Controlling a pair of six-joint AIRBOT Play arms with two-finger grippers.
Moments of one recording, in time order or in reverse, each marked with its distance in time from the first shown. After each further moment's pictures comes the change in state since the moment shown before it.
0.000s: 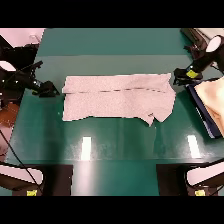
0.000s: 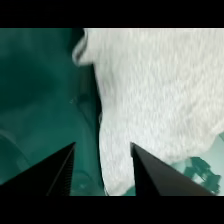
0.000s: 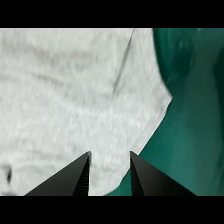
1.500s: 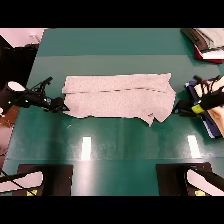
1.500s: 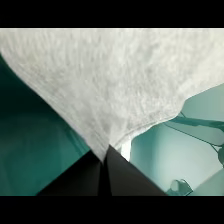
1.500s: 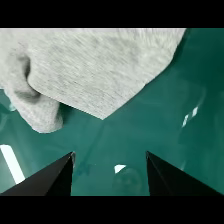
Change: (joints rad) left arm -0.111 0.271 -0.423 -0.132 0.166 0.020; right arm -0.100 0.563 -0.819 0.187 -0.183 -0.020
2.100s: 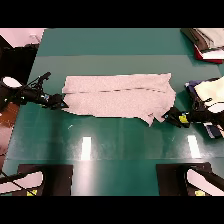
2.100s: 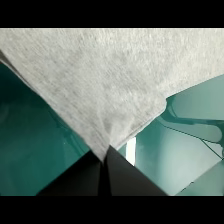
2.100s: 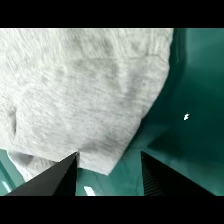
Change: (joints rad) left arm -0.002 0.019 0.043 -0.003 -0.041 0.000; right arm -0.040 0.002 -0.325 0.272 -0.395 -0.010
